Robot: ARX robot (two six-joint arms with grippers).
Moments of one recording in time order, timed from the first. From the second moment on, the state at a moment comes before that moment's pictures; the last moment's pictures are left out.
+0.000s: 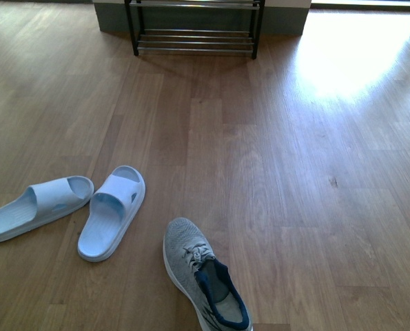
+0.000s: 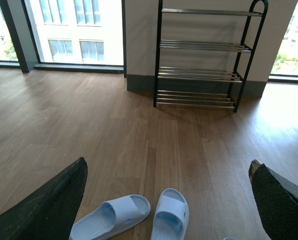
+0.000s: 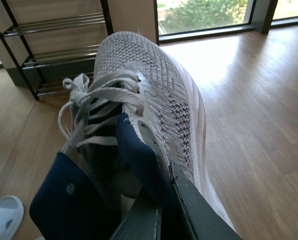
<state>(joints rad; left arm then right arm) 0.00 0.02 0.01 0.00 0.00 -0.01 0.01 0.50 0.20 0.19 0.29 0.14</state>
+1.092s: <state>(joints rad) -0.14 0.15 0.07 -0.19 -0.45 -0.30 0.10 0.29 0.08 0.14 0.31 0.11</state>
